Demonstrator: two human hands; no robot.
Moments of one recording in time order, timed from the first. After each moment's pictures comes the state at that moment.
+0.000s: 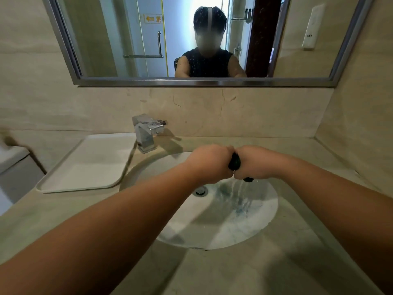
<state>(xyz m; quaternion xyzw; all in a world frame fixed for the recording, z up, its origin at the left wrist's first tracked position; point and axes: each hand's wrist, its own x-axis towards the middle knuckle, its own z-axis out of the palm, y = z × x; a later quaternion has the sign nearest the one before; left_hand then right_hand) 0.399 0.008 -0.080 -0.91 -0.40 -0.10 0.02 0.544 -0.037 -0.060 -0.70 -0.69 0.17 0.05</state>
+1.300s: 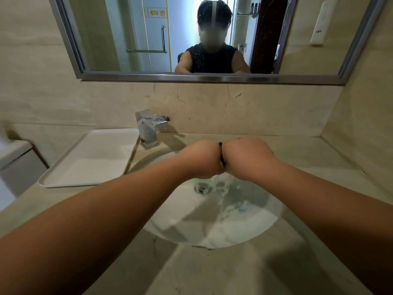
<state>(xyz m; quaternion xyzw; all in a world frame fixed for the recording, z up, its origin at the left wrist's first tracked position) 0.371 0.009 -0.069 -0.90 -0.44 -0.02 -0.02 0.497 -0.033 -0.062 -0.67 -0.72 -0.15 -0.01</state>
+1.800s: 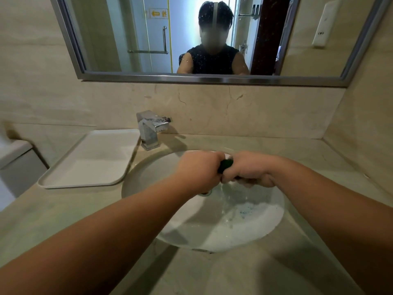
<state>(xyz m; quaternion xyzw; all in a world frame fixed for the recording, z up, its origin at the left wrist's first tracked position) 0.363 0.007 -0.101 -0.88 -0.44 -0.14 0.04 0.519 -0.027 -0.071 -0.67 -0.57 0.44 0.17</state>
